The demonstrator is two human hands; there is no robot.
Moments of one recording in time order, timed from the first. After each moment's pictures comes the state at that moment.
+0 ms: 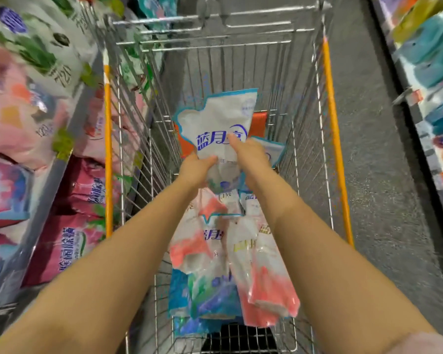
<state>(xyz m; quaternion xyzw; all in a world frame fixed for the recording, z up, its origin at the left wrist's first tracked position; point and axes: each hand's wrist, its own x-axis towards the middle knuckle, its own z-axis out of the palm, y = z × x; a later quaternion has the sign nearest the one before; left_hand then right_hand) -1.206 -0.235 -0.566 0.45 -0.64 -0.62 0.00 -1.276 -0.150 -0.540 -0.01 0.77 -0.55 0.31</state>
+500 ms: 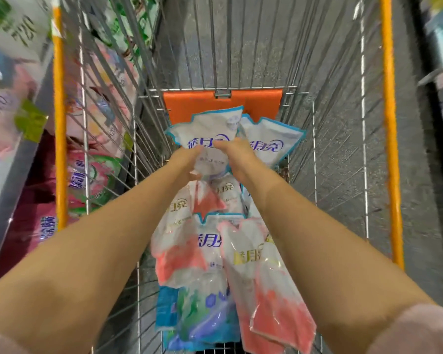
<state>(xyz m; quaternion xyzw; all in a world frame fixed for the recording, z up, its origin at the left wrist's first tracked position) -1.240 -0.287 -0.669 0.55 -0.52 -0.65 -0.08 -1.302 -0.192 -0.642 0.07 0.70 -0.56 0.43</state>
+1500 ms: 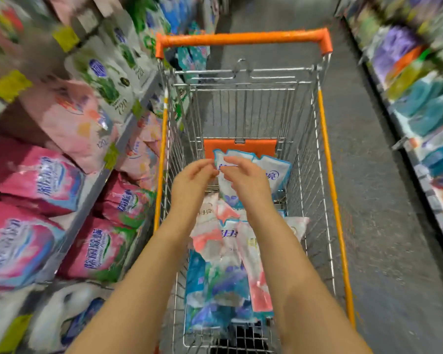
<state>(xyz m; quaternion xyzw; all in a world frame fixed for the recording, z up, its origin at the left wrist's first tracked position) -1.074 -0.186 -0.445 0.34 -0.64 -0.65 0.23 -1.140 -0.107 -0.442 -0.11 0.68 -0.66 0.28</state>
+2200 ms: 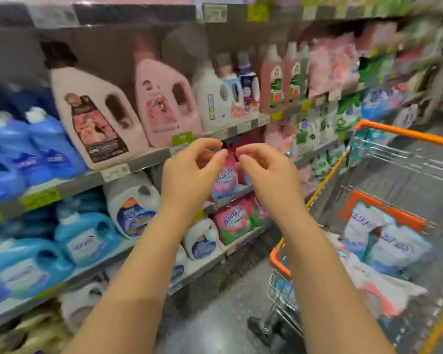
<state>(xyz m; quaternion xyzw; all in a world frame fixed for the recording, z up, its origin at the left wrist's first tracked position) -0.652 0.011 -0.236 0.49 -0.68 -0.19 0.51 -0.783 0.027 -0.244 -0.59 0.52 -0.56 0.25</state>
